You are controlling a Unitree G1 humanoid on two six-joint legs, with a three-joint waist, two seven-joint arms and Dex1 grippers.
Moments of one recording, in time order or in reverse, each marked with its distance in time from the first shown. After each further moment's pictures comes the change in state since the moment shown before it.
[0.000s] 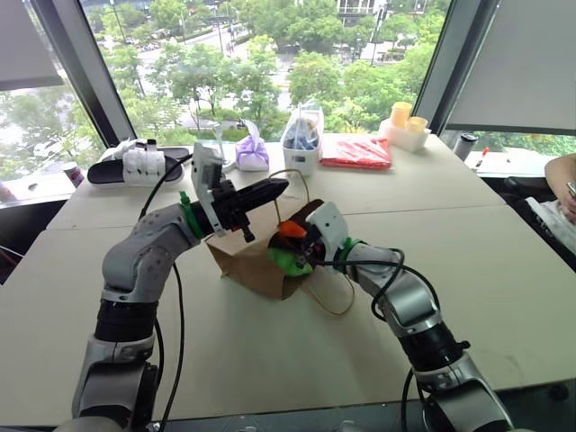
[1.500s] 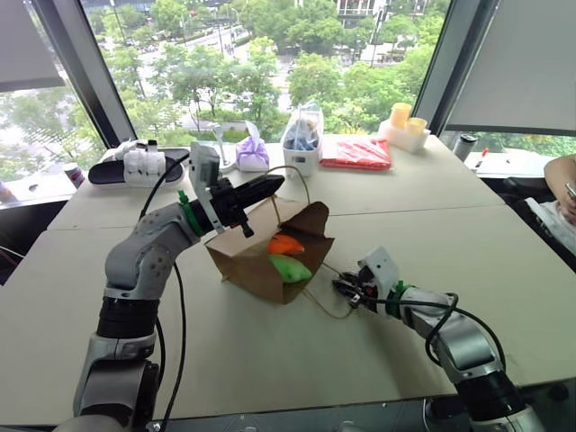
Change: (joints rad) left arm -0.012 -0.004 -0.001 0.070 0.014 -0.048 0.012; right arm 0.325 -0.229 -0.137 -0.142 0.074 0.065 0.085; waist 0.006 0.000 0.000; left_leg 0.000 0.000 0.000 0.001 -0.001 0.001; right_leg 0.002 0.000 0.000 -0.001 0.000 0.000
